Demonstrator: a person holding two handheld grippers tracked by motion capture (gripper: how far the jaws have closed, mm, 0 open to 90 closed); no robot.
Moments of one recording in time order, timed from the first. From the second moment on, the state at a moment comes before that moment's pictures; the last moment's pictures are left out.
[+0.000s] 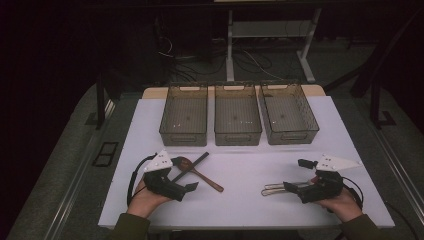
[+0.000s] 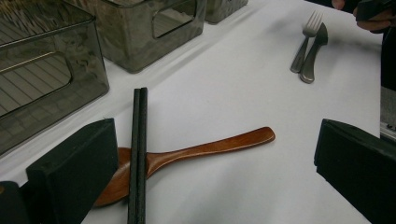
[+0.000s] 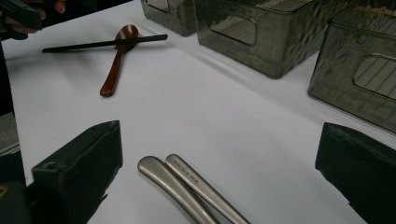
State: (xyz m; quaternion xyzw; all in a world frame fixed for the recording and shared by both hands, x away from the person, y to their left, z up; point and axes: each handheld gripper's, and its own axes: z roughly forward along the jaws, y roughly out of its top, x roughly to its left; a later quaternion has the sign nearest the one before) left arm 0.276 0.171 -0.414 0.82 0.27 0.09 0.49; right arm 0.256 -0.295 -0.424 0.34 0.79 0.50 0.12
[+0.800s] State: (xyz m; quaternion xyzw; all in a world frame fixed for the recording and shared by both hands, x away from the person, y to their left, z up) left arm 0.288 0.174 -0.404 0.82 0.28 0.11 0.49; right arm 0.256 -0.297 -0.425 0.35 0.79 0.49 0.12
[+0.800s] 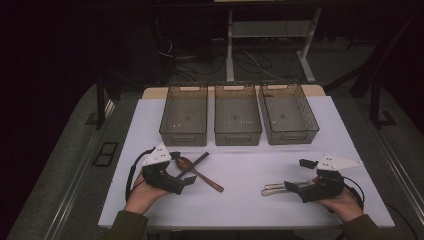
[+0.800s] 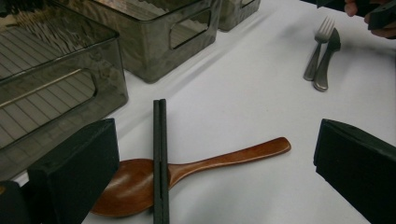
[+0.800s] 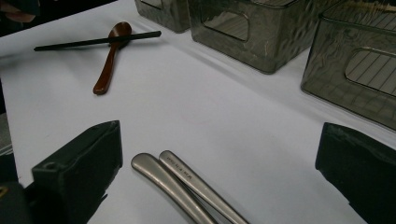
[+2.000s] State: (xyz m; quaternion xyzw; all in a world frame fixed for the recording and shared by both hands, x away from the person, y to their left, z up) left arm 0.304 0.192 -0.408 0.83 0.29 0.11 0.47; right arm 0.255 -0.295 -0.426 0.34 0.79 0.48 0.14
